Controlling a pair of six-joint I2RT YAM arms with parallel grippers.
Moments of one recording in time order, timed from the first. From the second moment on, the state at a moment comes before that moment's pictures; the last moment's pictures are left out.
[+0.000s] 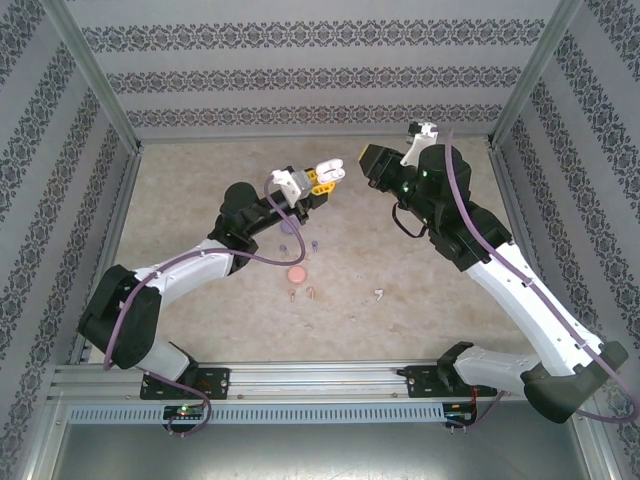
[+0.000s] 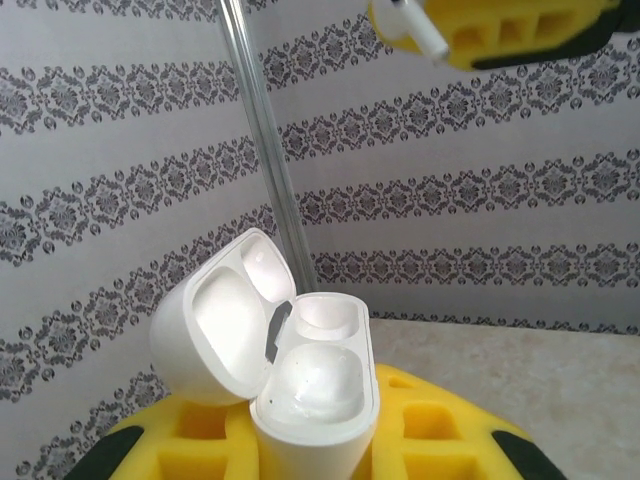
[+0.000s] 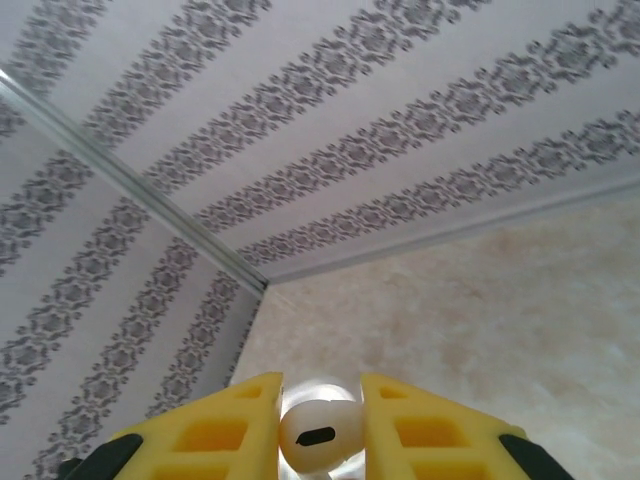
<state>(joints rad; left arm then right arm) -0.54 1.51 0.92 0.77 0.47 0.19 0.58 1.16 1.35 -0.34 0.07 0.70</state>
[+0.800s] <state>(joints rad) -0.60 1.60 0.99 0.73 0.43 0.15 0.63 1.16 1.04 0.17 0.01 0.65</state>
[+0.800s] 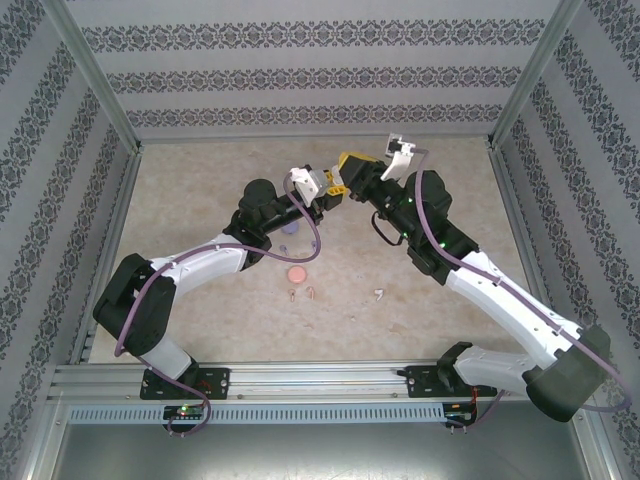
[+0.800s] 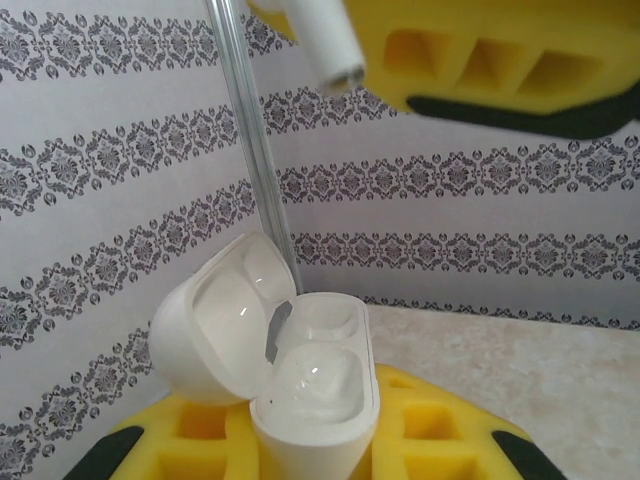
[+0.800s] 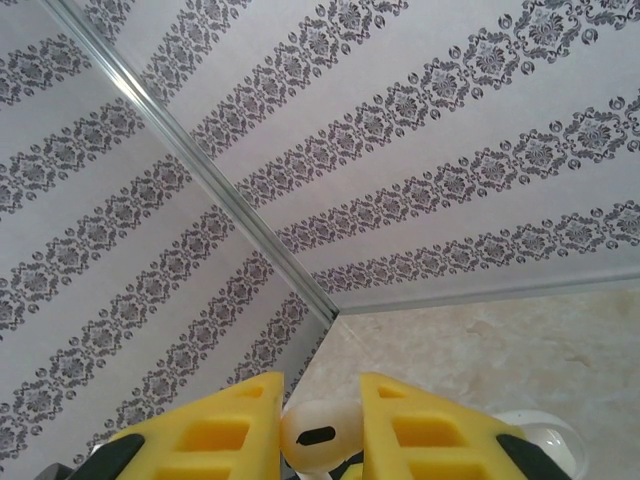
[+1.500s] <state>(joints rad) -0.60 1.60 1.01 0.78 0.43 0.10 0.63 1.16 0.96 0.25 0.01 0.65</state>
